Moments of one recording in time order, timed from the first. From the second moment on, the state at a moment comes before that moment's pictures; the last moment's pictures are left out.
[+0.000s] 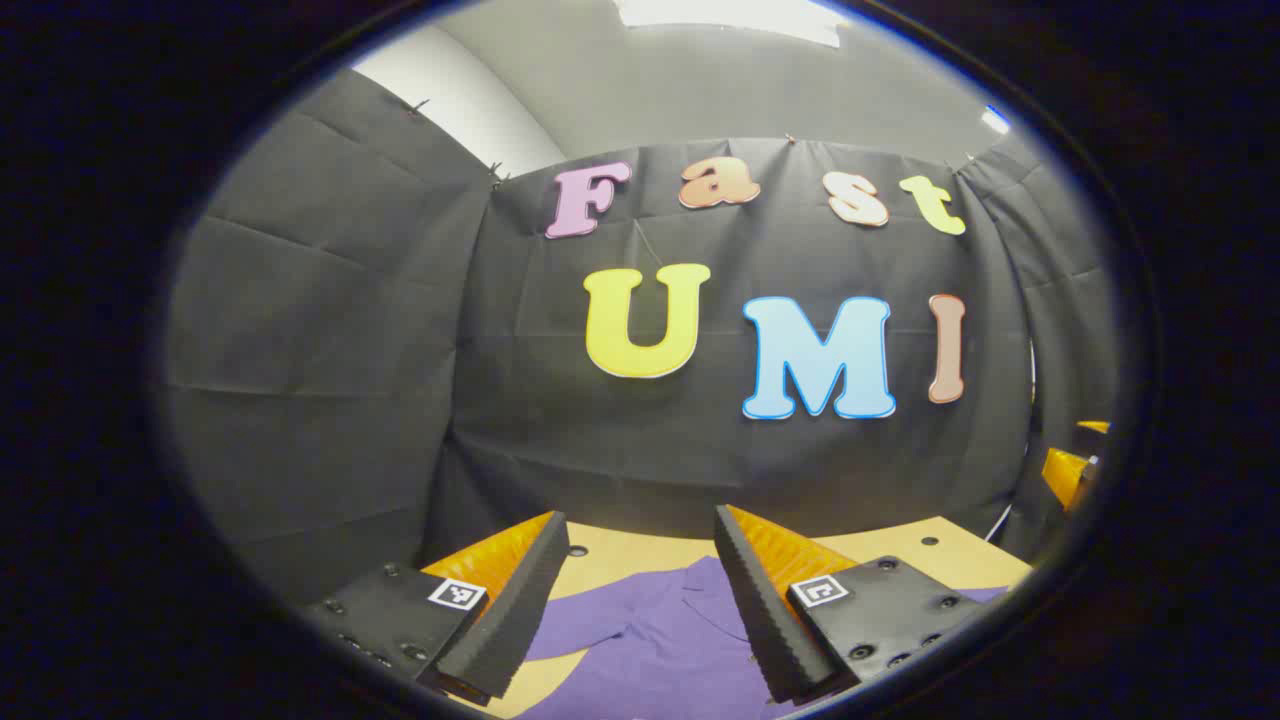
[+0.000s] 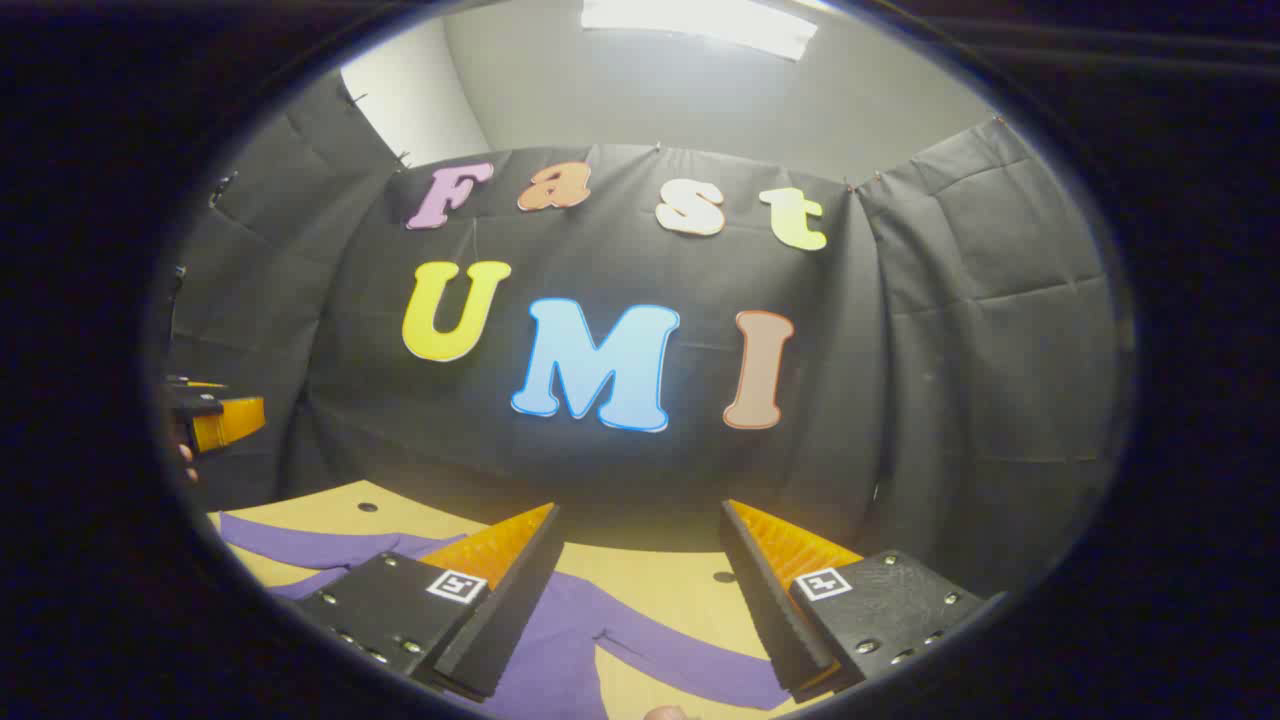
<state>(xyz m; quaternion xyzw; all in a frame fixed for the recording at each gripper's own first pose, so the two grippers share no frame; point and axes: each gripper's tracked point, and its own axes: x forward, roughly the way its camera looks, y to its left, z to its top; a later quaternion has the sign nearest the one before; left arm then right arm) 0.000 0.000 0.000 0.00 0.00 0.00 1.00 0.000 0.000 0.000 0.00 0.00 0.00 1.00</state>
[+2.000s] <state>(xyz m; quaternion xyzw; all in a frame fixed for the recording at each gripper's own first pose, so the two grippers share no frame) 0.028 -0.049 -0.042 0.02 0.04 0.01 1.00 0.002 -0.178 -0.280 0.08 0.33 -0.21 0.92</state>
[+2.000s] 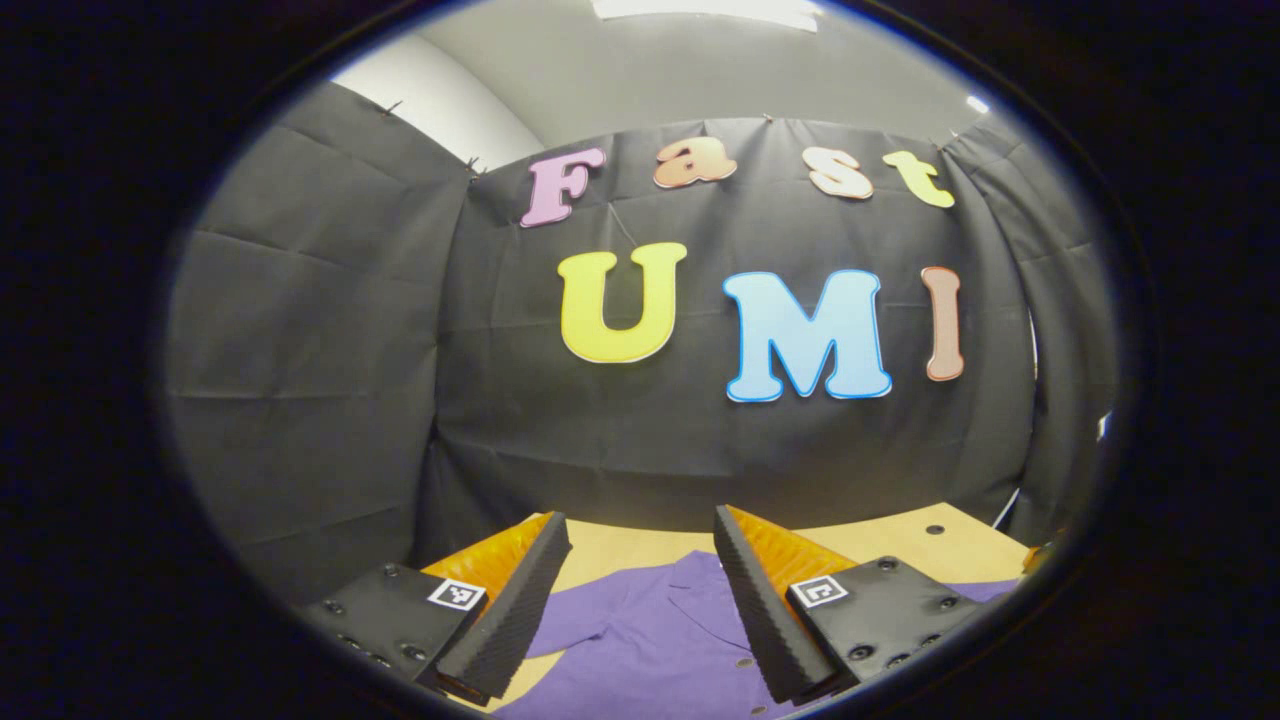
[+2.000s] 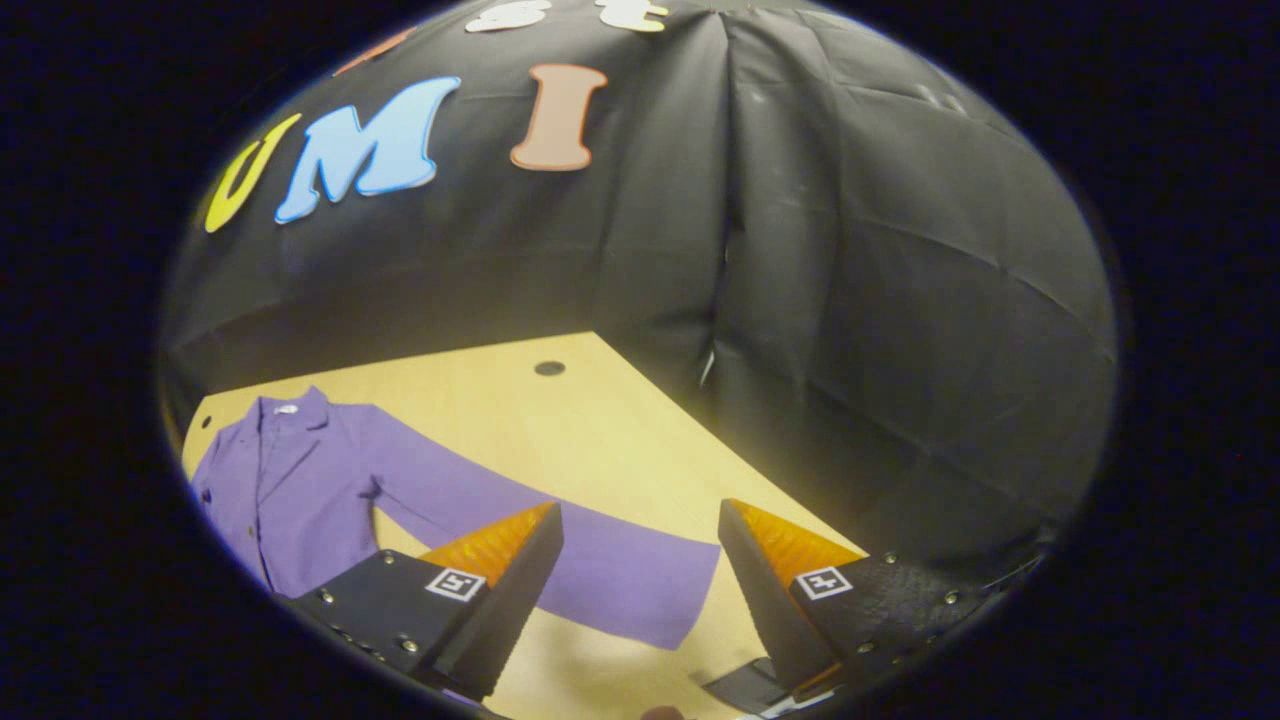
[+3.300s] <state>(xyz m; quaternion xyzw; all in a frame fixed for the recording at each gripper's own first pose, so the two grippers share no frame) 0.014 -0.027 -0.057 0.03 0.05 0.00 1.00 -0.007 -0.179 -0.374 0.17 0.44 -0.22 0.85</state>
